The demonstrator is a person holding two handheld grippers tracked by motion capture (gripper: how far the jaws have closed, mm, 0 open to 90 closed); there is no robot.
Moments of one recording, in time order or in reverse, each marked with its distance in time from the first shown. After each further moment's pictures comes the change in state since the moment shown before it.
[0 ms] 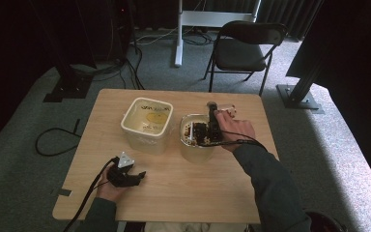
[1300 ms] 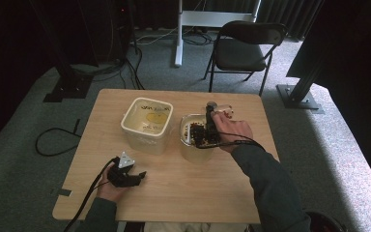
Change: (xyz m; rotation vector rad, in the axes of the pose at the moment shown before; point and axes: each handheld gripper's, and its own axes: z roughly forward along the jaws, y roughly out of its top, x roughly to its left) left arm -0.001 0.000 0.000 0.000 0.002 0.005; right arm 0.005 0.007 -0.004 -0.020 0.004 -0.058
